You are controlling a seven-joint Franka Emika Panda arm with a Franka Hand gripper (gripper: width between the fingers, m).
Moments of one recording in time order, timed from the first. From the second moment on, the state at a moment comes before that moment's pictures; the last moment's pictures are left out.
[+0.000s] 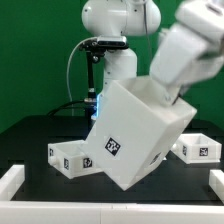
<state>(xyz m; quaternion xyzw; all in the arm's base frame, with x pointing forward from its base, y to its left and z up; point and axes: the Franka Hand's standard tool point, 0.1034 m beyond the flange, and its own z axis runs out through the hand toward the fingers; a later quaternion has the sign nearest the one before) 0.594 0.039 0.171 0.86 0.46 -0.18 0.09</state>
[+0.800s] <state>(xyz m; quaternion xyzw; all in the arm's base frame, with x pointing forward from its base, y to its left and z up) 0.579 0.075 0.165 0.80 0.59 -0.10 0.05</state>
